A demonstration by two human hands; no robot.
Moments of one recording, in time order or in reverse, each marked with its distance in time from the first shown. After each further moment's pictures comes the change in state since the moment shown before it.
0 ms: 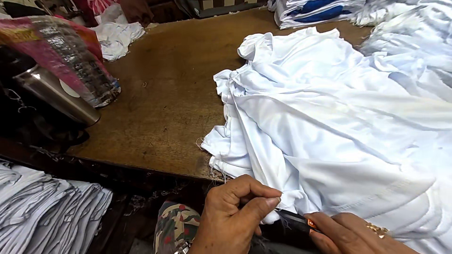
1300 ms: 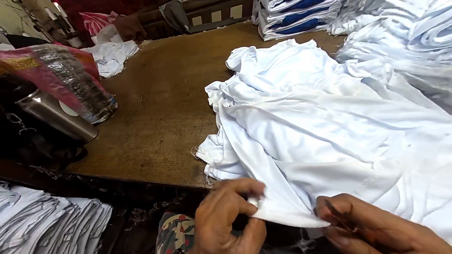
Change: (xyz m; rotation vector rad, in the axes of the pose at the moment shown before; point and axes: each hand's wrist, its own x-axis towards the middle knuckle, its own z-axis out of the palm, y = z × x) left_hand 0.005 -0.017 -0.003 0.413 0.077 0.596; right_hand 0.012 0.037 -0.022 0.932 -0.146 0.175
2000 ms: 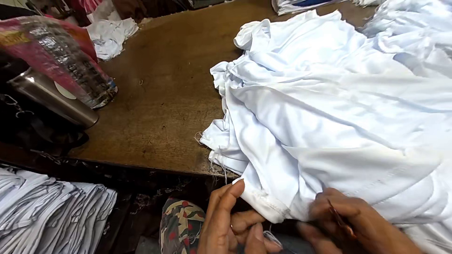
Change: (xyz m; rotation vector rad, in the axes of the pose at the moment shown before) left_hand -0.038 0.050 0.007 -0.309 0.132 -0.513; right_hand -0.015 0.029 0.043 -0.271 0.181 -0.109
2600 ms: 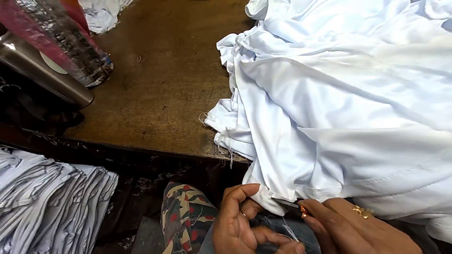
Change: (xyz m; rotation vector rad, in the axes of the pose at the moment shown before) left_hand -0.021 -0.026 0.007 -0.244 0.077 -0.203; right_hand -0.020 -0.007 0.015 -0.628 -0.088 -0.122
